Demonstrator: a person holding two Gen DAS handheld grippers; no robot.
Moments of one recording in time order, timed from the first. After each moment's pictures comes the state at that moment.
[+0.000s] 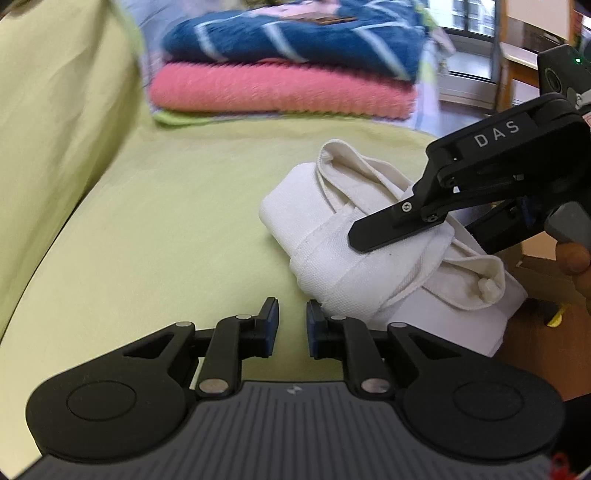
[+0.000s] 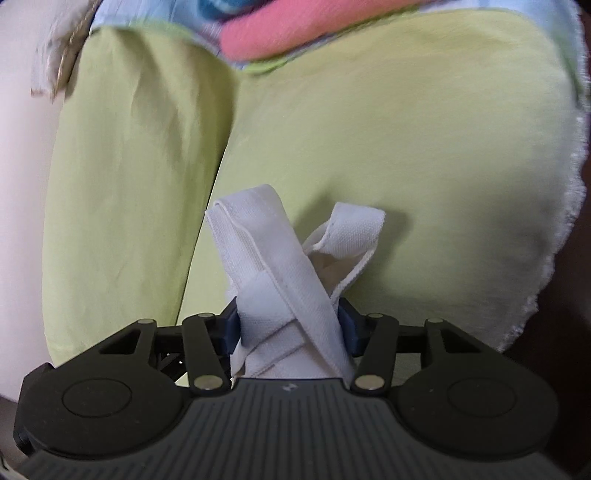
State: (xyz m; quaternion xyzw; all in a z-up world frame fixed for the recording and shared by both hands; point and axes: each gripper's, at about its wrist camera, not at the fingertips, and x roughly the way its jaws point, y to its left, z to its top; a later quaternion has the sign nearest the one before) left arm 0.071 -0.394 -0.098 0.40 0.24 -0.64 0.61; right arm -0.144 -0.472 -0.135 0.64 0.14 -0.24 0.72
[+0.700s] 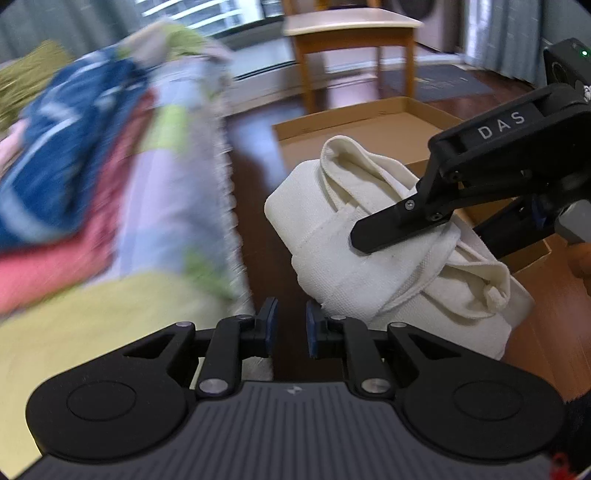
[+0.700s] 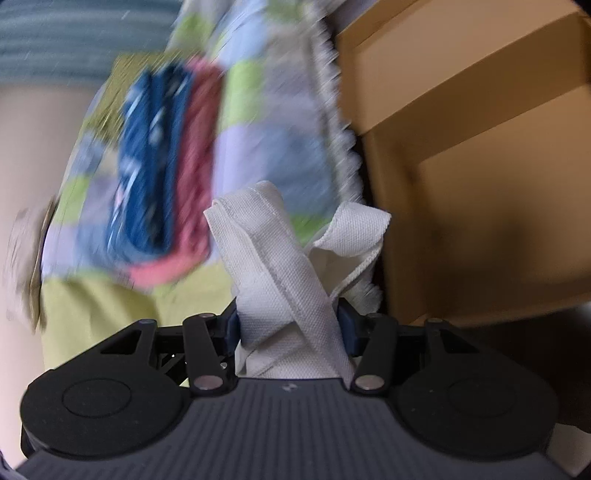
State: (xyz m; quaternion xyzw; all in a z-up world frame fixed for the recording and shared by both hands) left arm -0.197 -0.502 -0.140 0.47 0.12 -0.79 0.37; right arm -0.430 -0.437 -0.169 0.68 -0.06 -0.46 0.57
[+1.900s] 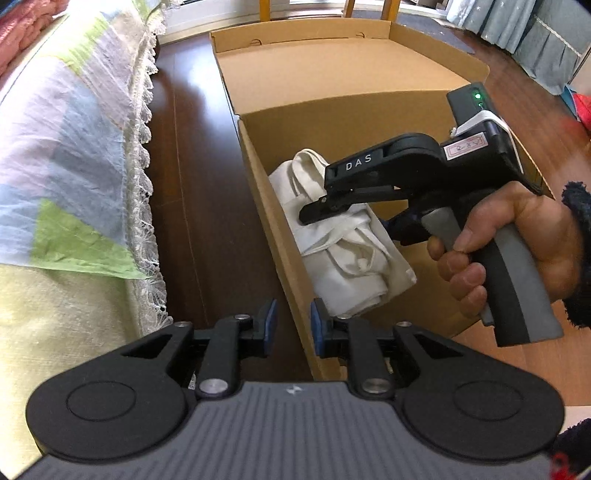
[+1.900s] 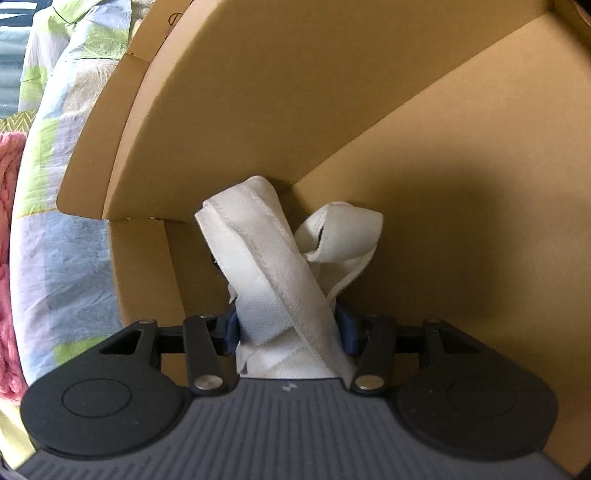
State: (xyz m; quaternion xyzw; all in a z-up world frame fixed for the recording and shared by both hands) left arm -0.229 -0.566 -0.247 0.52 0.23 -0.77 0.29; right arm -0.468 -0.552 -0.370 0.71 -0.03 -0.55 0.43
